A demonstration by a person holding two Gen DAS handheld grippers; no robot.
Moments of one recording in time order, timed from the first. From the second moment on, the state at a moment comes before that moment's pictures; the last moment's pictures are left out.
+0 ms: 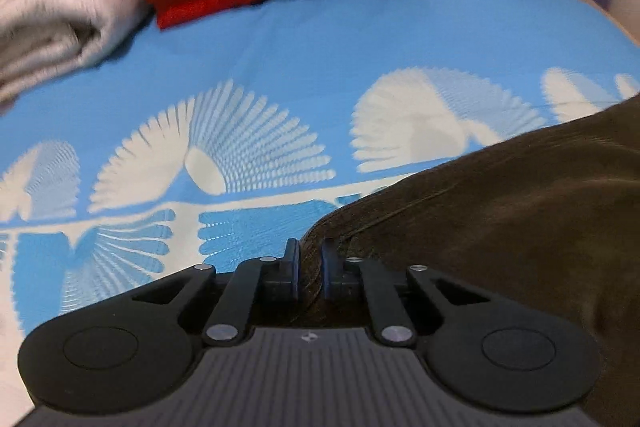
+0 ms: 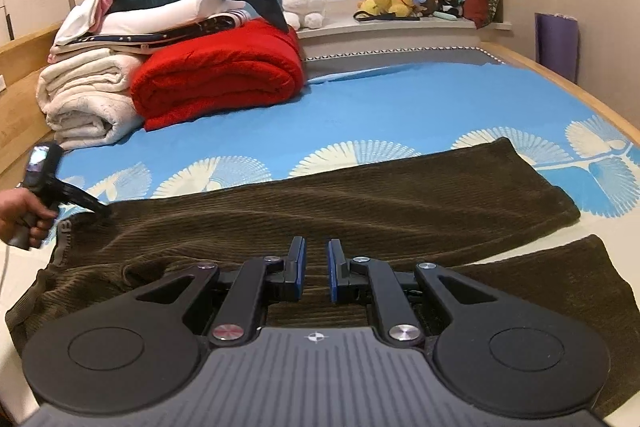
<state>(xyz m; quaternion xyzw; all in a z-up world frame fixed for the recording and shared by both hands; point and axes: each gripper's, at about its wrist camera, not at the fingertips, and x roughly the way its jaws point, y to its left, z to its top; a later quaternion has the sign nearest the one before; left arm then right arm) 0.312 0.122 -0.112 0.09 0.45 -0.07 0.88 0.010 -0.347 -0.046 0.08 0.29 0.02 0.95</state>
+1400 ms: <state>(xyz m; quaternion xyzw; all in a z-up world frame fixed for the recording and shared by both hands) 0.108 0.223 -0.168 -0.33 0.55 0.06 0.76 0.066 -0.386 -0.087 0.28 0.31 0.00 0.91</state>
